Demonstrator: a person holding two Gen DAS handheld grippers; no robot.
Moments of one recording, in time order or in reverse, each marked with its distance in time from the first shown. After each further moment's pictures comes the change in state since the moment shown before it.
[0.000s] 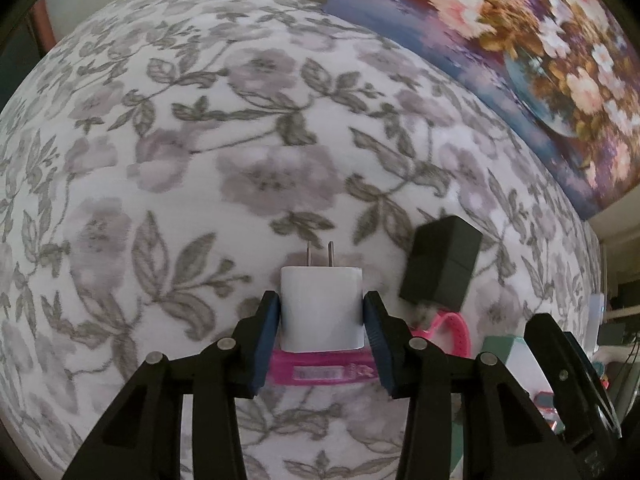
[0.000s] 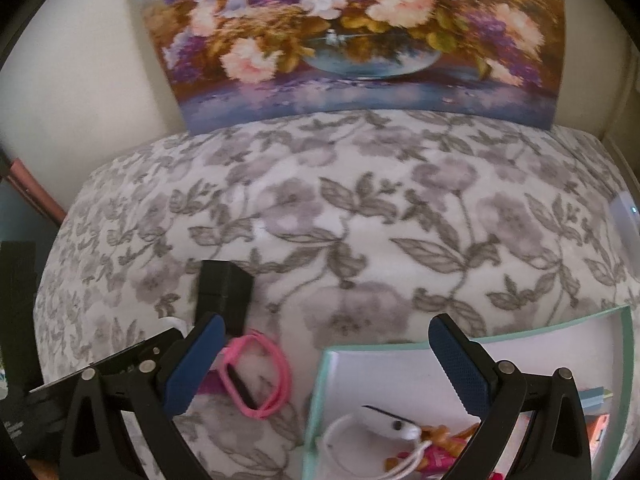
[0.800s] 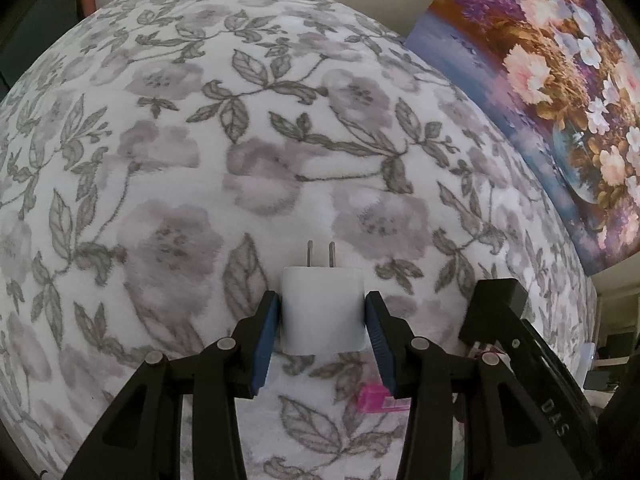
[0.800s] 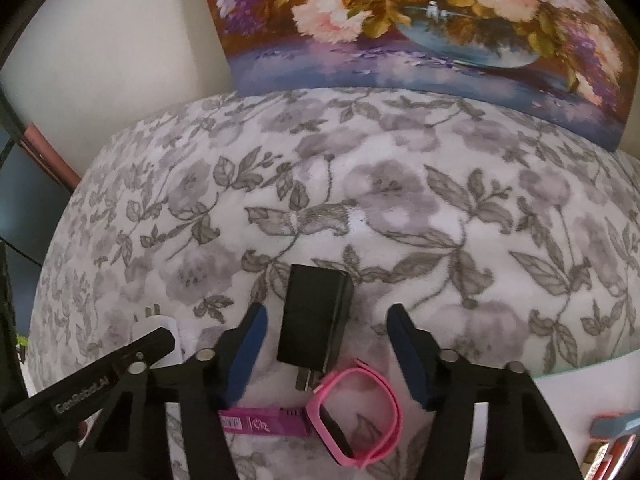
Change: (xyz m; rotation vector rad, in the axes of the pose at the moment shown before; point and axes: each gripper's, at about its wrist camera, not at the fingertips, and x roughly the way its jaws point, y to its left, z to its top) left arm -0.010 0.070 0.012 -0.147 -0.041 -0.005; right arm 0.052 0.069 0.010 -0.096 0.075 0.041
